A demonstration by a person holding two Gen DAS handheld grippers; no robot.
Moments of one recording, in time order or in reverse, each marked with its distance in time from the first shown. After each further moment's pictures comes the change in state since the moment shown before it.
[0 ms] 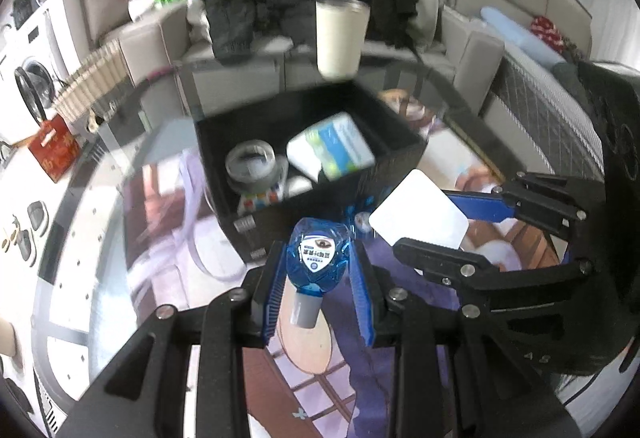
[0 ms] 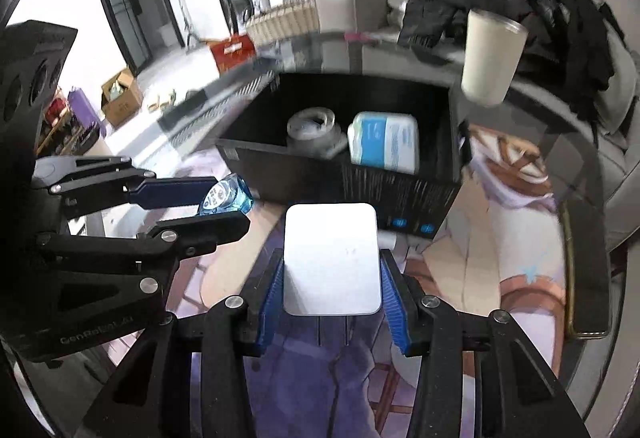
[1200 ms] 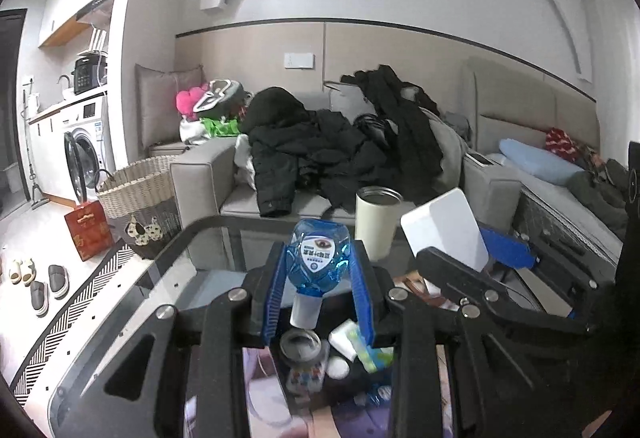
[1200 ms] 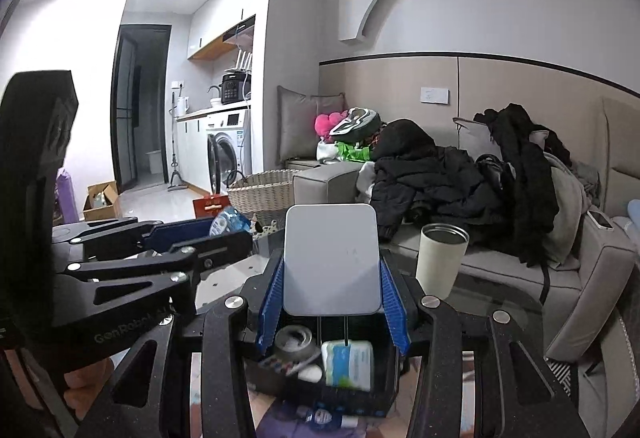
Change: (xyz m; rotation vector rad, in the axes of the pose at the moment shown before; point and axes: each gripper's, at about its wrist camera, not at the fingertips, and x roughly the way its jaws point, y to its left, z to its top) left arm -0.076 0.025 0.057 -0.065 -0.527 0.104; right arm -0.096 0.020 0.060 -0.036 -0.601 -0.139
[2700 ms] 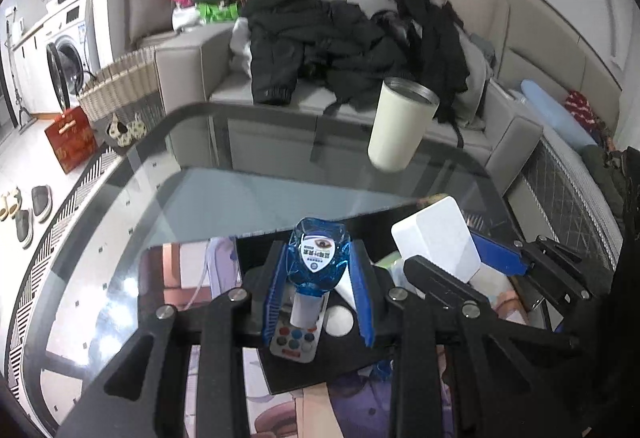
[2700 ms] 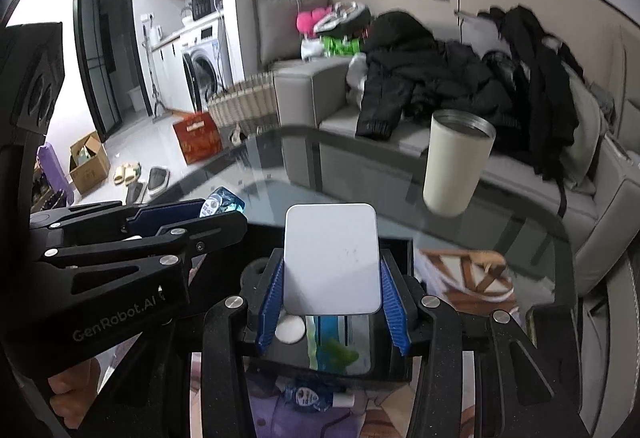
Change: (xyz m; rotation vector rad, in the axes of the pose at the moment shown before) left arm 0.112 0.012 -0.033 -0.109 0.423 -0.024; right arm 0.117 -0.024 -0.040 0.086 0.430 -0.013
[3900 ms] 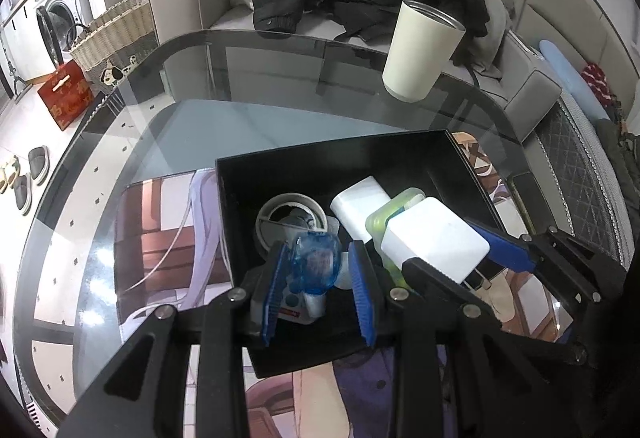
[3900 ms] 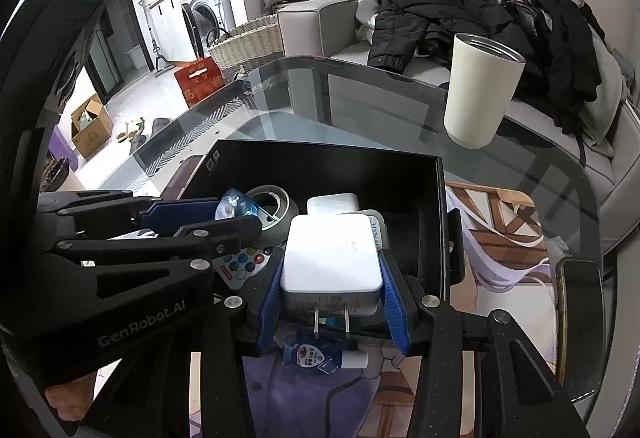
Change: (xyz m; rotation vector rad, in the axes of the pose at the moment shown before) left arm 0.041 0.001 -0.017 -0.021 0.218 0.018; right arm 0.031 0.003 -0.027 -0.013 0.180 0.032
